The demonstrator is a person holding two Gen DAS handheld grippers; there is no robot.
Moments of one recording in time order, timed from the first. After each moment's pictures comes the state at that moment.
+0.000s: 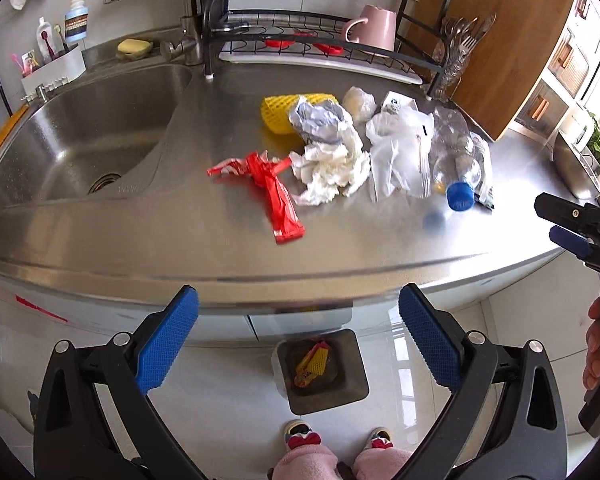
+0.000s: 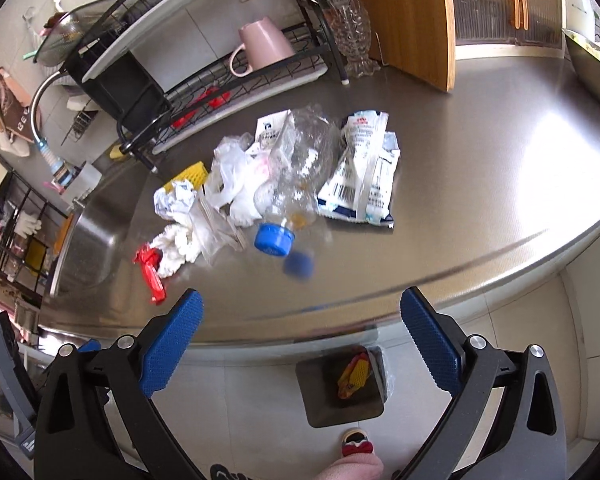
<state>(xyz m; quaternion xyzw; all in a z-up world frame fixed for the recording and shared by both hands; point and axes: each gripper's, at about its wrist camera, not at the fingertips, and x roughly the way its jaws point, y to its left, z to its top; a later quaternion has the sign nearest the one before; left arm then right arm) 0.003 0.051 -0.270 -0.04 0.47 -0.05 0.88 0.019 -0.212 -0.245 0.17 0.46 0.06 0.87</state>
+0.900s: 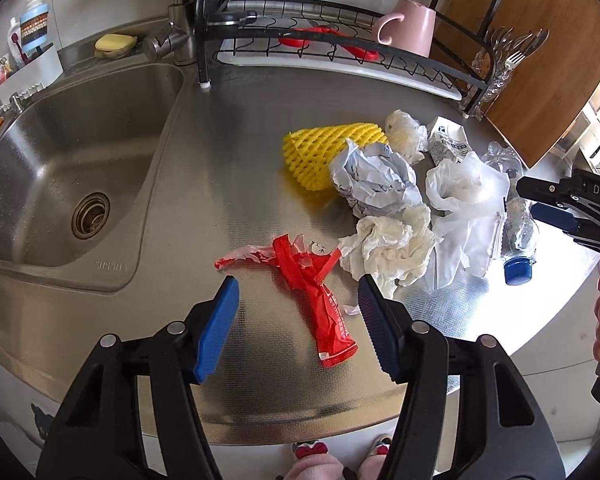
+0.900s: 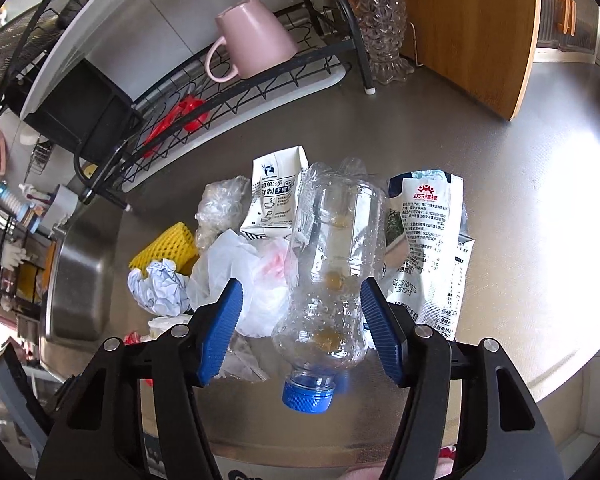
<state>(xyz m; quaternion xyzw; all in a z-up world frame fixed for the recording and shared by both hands) 0.102 0.079 -0.295 -0.05 0.50 -0.05 0.86 0.142 -0.190 -0.260 0.18 0.51 0.04 0.84</state>
